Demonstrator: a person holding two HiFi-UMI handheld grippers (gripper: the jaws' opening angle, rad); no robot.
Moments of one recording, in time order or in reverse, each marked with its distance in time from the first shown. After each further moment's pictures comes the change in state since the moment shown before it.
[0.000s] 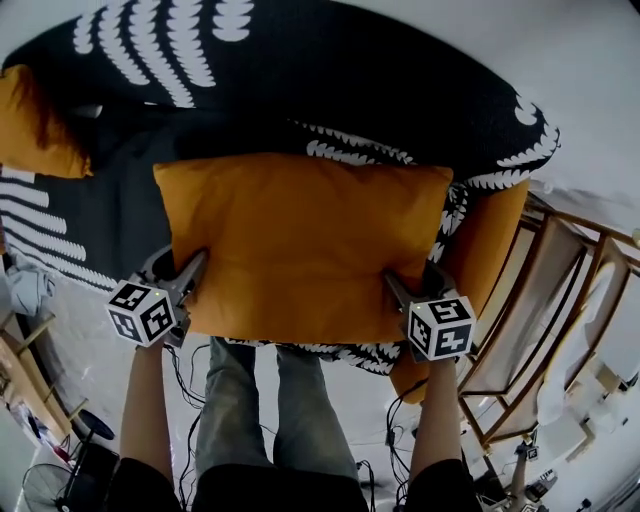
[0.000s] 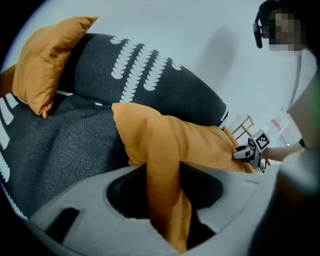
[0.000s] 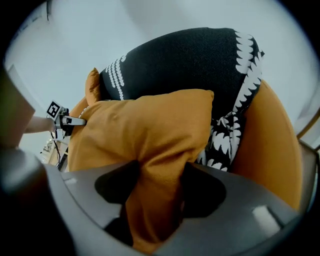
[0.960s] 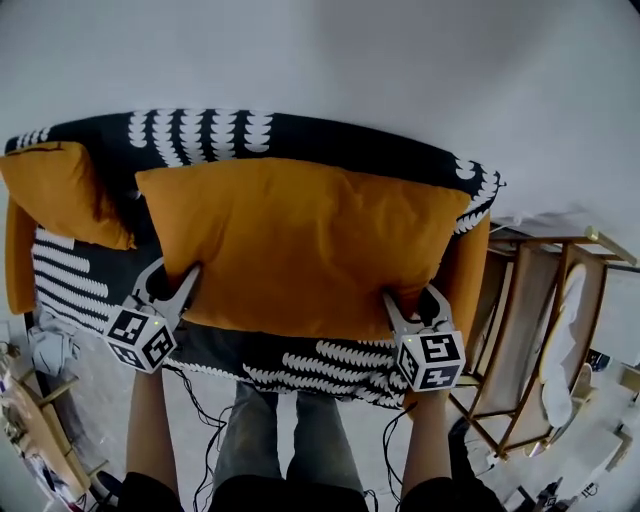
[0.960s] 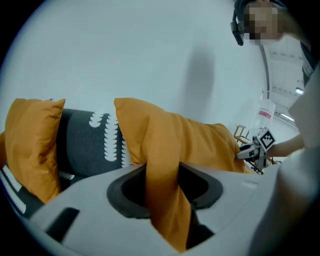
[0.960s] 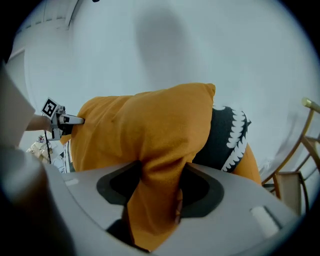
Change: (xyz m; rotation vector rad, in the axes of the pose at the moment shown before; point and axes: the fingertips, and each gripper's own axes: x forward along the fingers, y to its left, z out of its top) left arm -0.102 -0.035 0.193 0.324 -0.289 0.002; right arm -0.102 0.053 0.140 -0.017 -0.384 -0.152
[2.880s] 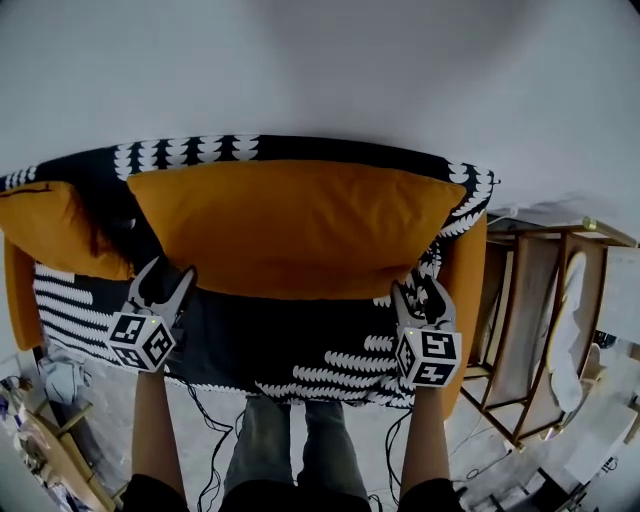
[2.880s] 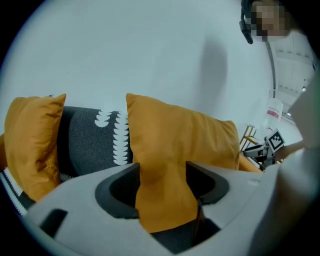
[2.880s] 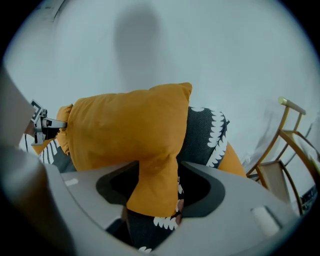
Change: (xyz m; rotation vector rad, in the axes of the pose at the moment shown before) left arm 0.035 0.055 0.013 -0.011 0.008 0.051; right arm 0.015 -0.036 0.011 0.108 -0.048 -0.238
